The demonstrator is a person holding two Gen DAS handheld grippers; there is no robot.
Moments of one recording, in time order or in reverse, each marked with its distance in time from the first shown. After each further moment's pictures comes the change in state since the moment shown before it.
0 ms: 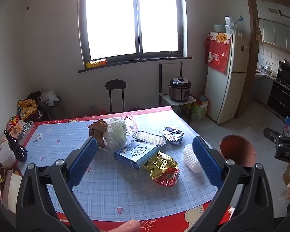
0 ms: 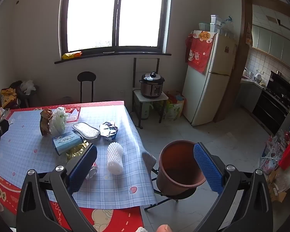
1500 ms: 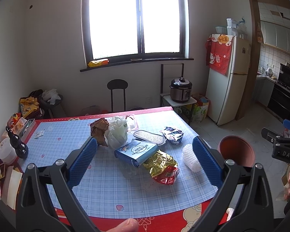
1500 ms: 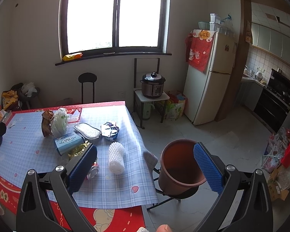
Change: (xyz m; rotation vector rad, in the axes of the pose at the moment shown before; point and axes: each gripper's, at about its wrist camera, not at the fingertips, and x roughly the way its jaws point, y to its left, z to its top) left arm -0.007 -0.002 -0.003 -0.011 -0.006 0.008; right arm -0.001 -0.003 -0.005 0.015 -0.009 0.018
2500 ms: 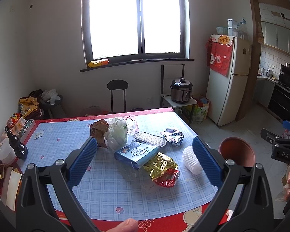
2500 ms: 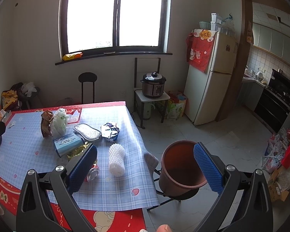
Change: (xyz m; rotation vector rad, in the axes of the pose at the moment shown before) left arm 0.008 0.003 0.006 -0.005 -0.002 0.002; right arm 0.008 -0.002 0.004 0.000 0.002 0.003
